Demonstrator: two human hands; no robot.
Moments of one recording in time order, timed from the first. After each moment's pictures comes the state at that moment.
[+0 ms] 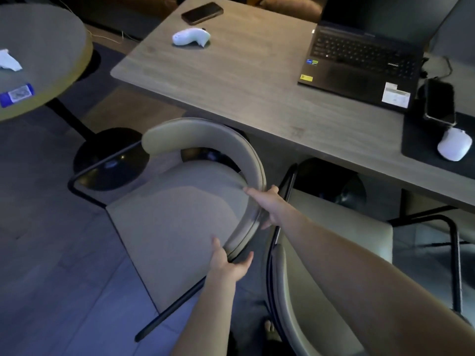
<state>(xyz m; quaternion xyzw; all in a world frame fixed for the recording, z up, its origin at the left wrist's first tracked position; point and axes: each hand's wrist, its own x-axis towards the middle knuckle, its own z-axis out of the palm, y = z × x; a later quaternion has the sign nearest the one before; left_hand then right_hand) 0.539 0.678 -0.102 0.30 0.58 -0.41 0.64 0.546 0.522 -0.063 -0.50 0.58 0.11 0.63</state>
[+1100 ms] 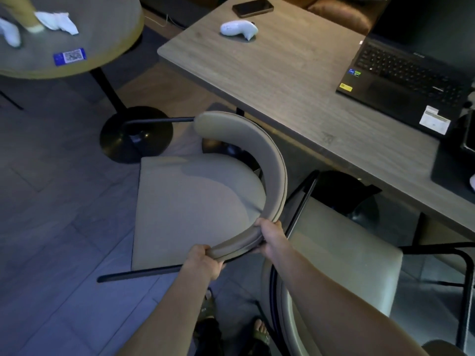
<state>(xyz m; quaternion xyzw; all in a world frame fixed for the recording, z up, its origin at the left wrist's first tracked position) 0.553 0.744 -0.098 0.34 0.59 -0.40 0.62 0.510 0.598 -0.099 -0.38 0.62 0.06 0.68</state>
